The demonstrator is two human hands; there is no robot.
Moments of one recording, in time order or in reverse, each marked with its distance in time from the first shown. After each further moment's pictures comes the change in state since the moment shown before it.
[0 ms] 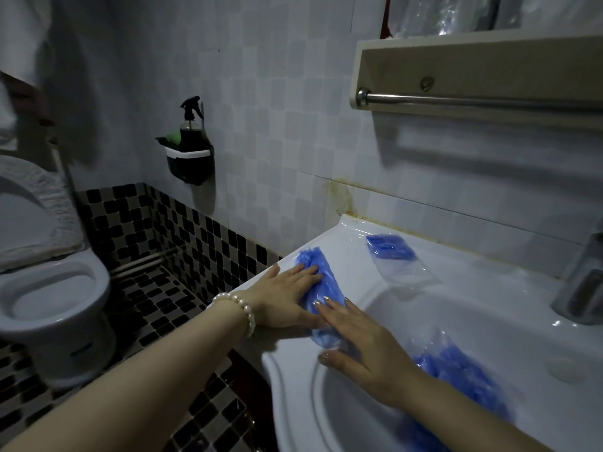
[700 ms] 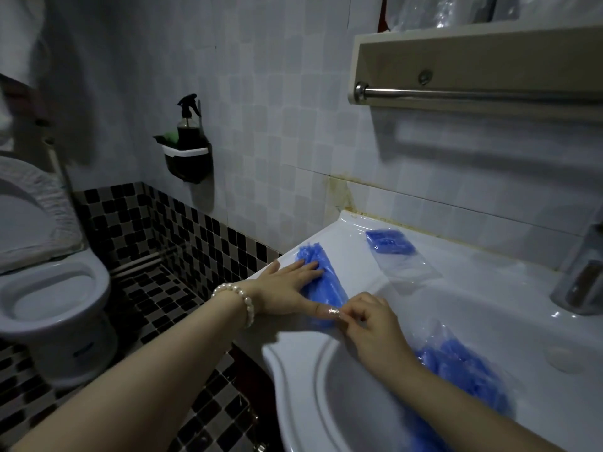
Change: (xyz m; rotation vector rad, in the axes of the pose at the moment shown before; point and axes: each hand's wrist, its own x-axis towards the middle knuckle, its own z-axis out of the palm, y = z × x) left_hand -0.001 0.001 -0.007 -0.137 -0.071 -0.027; right_hand 0.013 -0.005 0.005 0.166 0.339 0.355
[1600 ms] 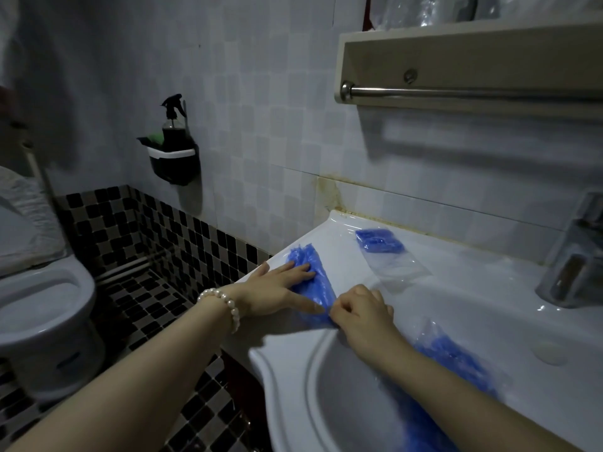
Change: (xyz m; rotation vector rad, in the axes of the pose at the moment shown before) left_hand -0.001 -0.001 -0.001 -0.198 0.016 0.017; right_hand 0.016 -0.017 -0.008 -0.312 -0.197 0.197
